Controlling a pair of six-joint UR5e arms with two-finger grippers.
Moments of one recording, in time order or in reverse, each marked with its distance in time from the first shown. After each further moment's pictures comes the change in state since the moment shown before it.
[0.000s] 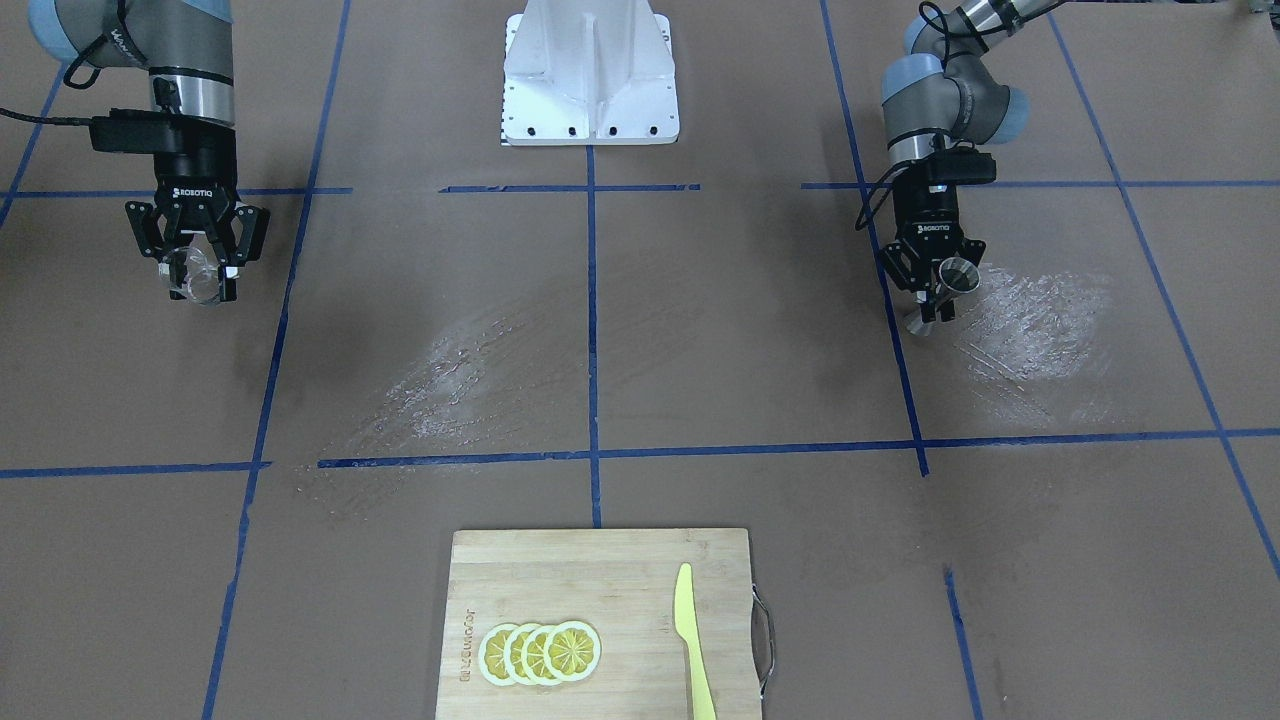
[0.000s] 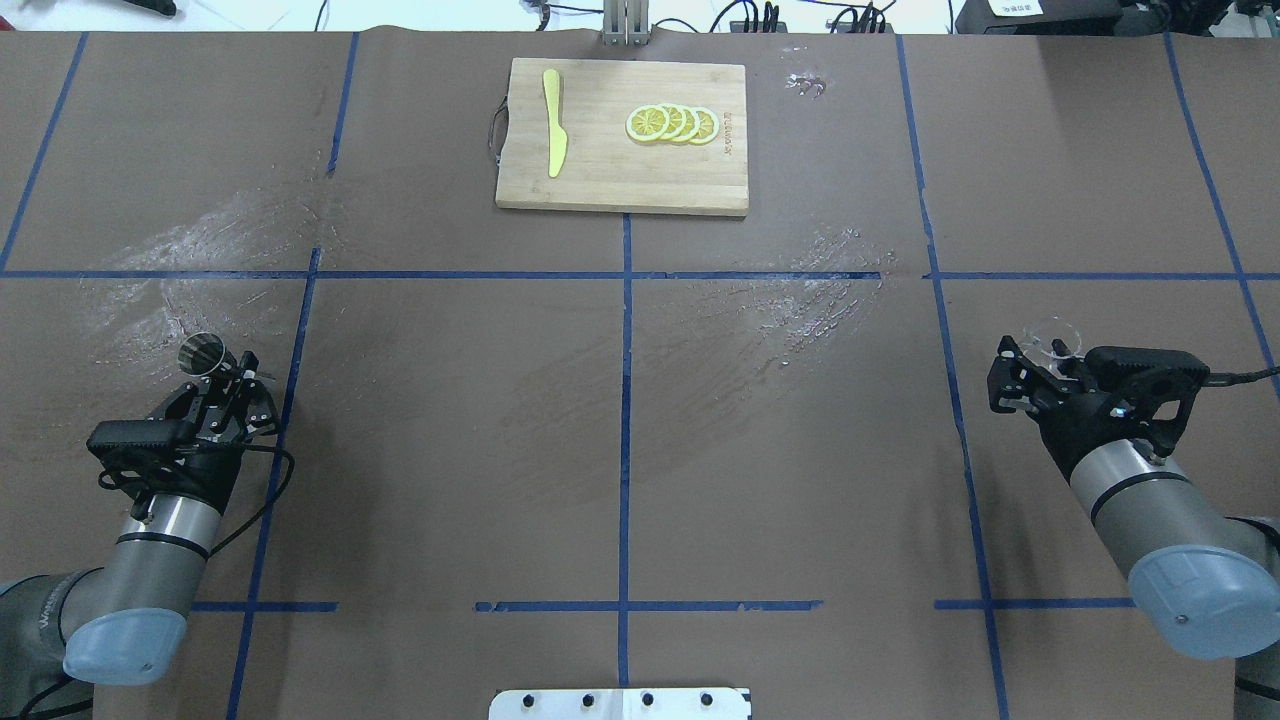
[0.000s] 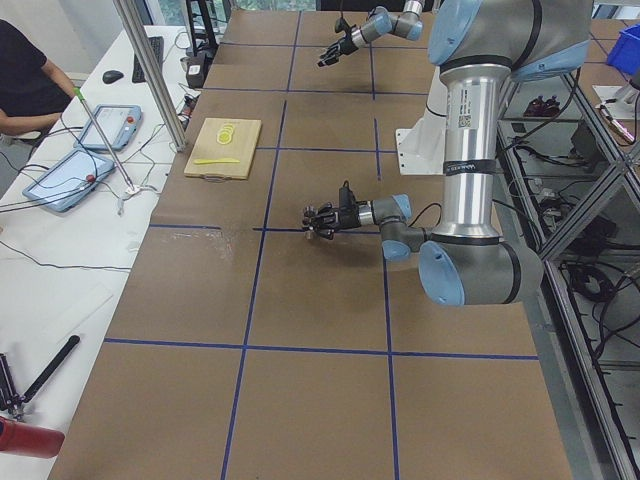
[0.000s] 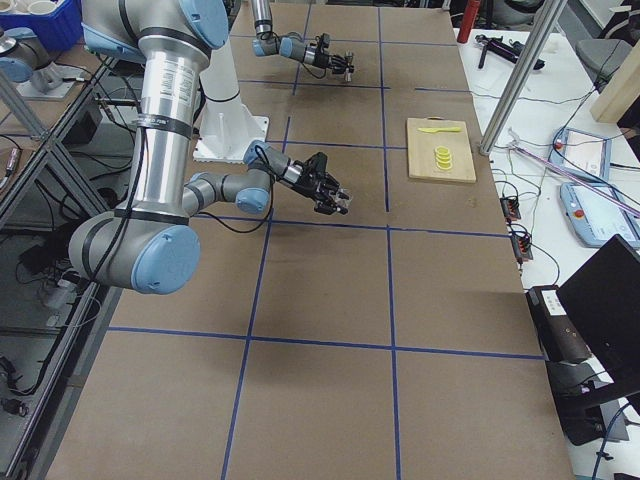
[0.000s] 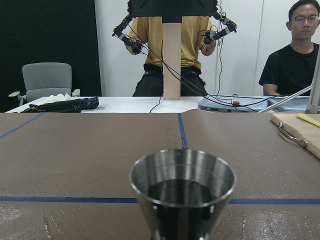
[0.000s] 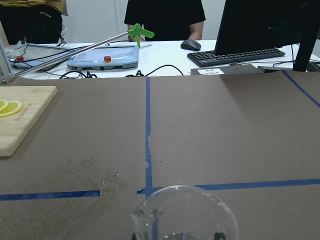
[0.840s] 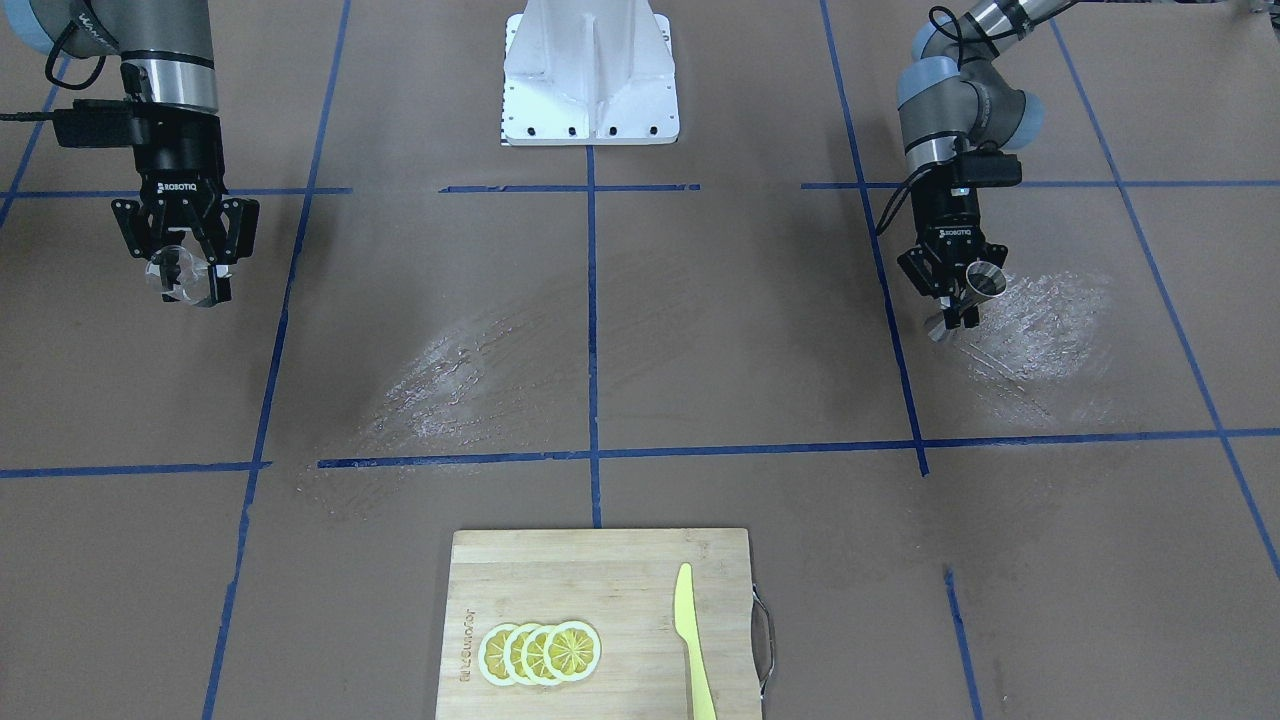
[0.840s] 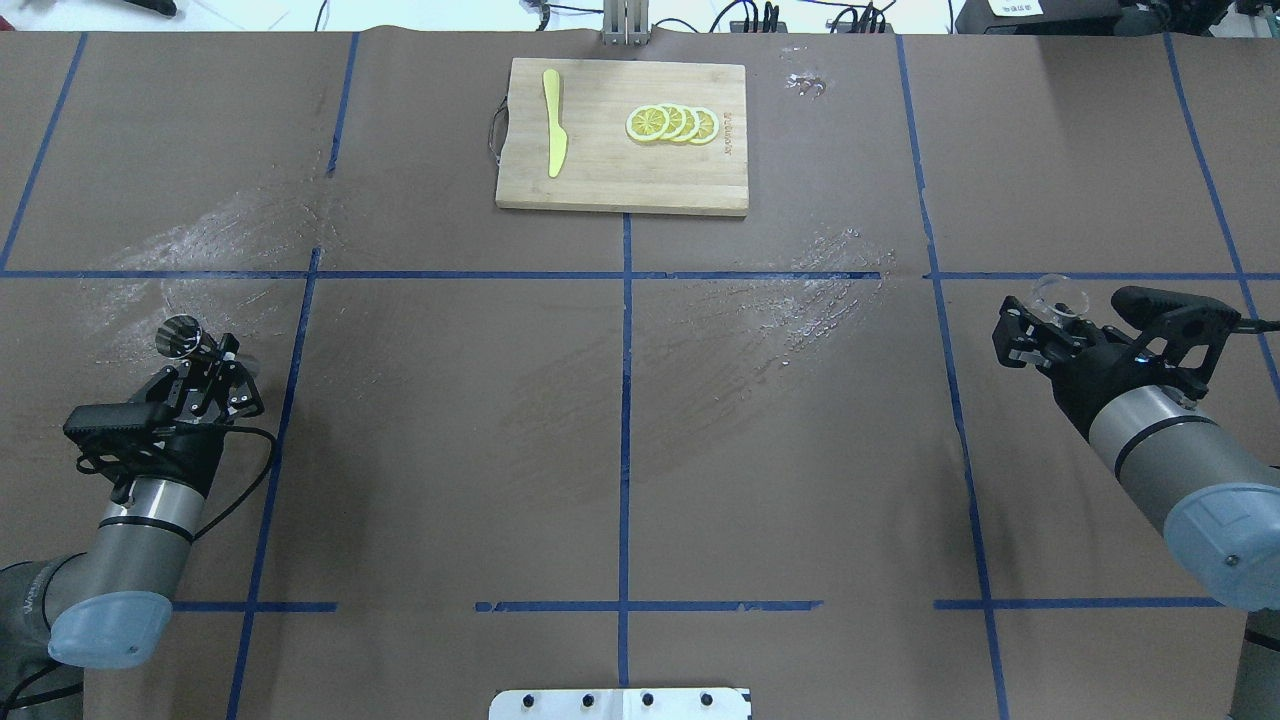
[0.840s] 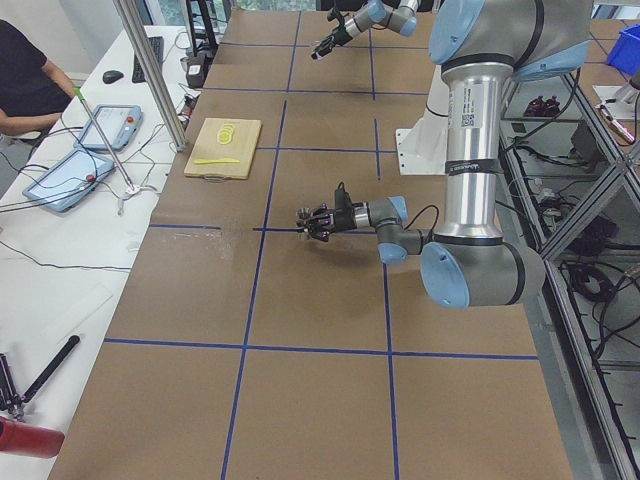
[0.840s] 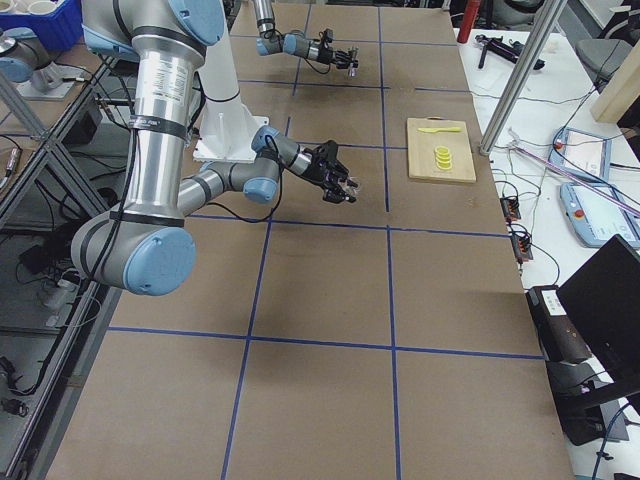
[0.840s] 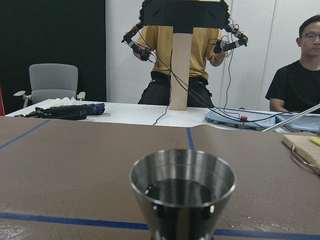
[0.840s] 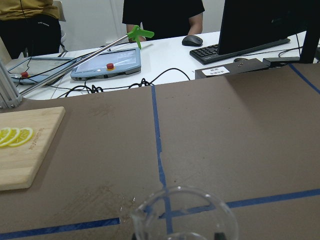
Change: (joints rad) left arm -0.031 0.010 0.005 -0.017 0.003 -0.003; right arm 0.117 0.019 0.065 0.001 0.144 -0.013
